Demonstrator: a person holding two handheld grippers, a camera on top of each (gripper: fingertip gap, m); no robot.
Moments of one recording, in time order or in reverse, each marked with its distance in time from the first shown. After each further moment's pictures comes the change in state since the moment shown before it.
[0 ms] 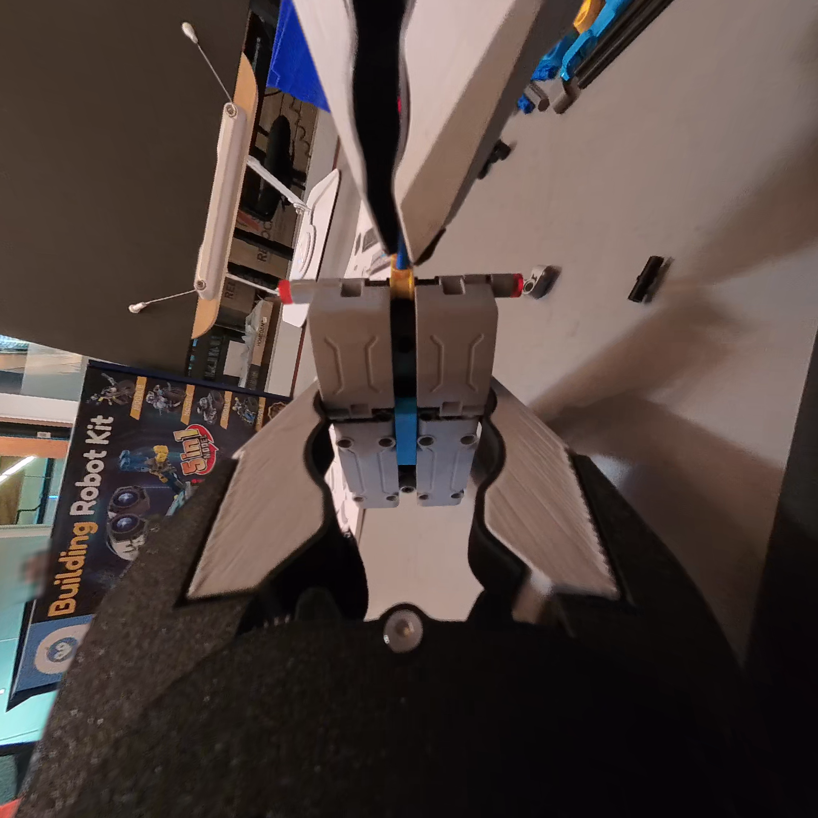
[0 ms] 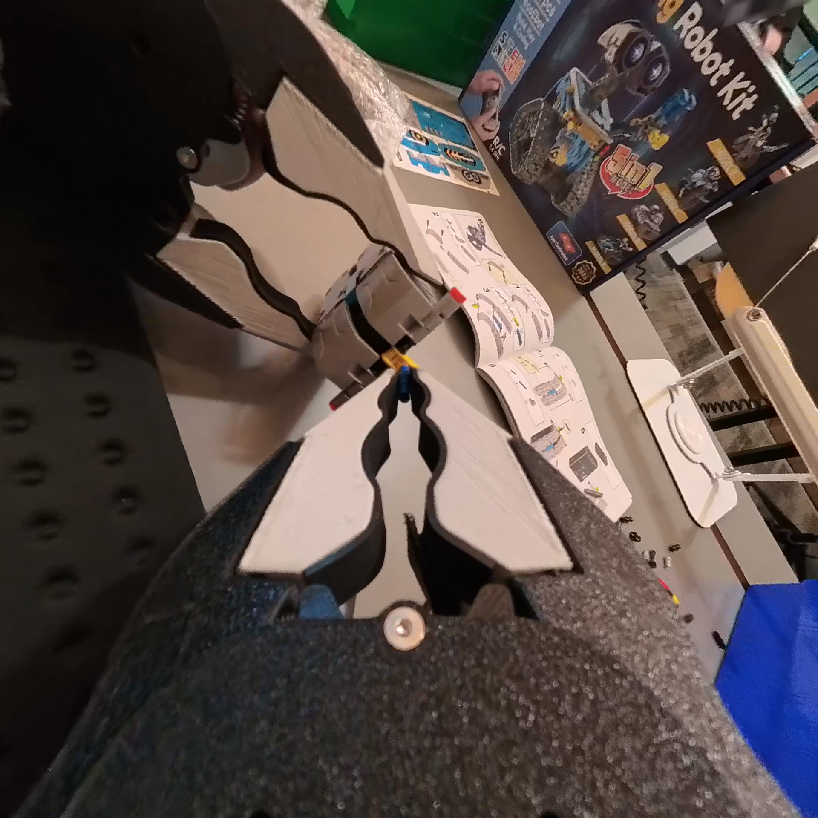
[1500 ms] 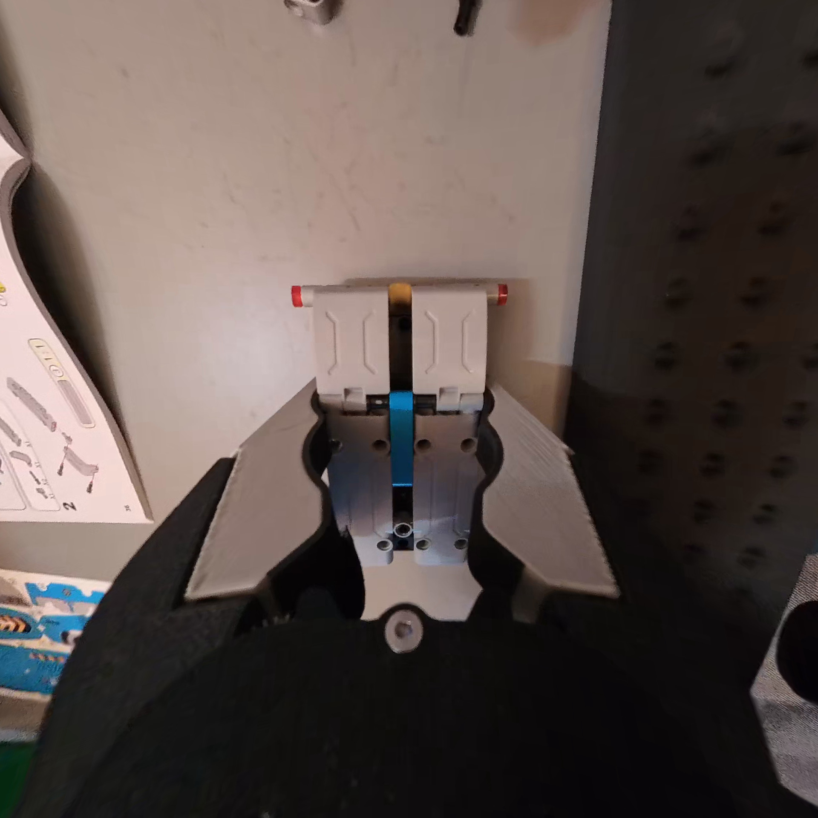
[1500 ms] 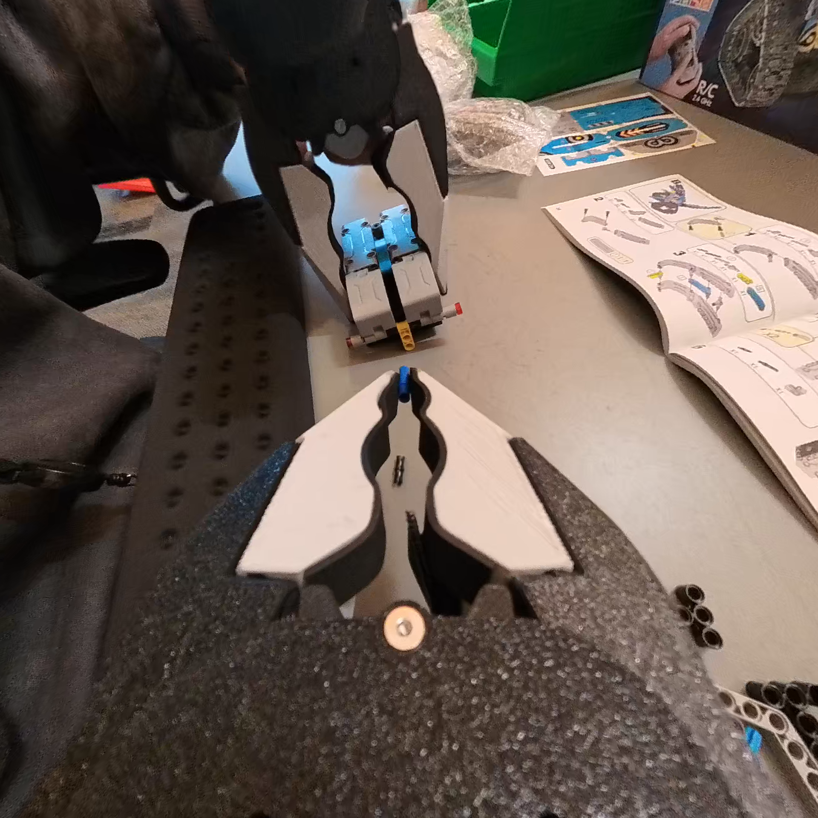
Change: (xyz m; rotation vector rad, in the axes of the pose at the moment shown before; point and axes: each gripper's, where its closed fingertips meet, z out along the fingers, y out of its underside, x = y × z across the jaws) left arm 0.054 0.072 -0.051 -0.340 0.901 -0.155; right arm -0.031 0.009 -0.001 0.175 -0.529 0.426
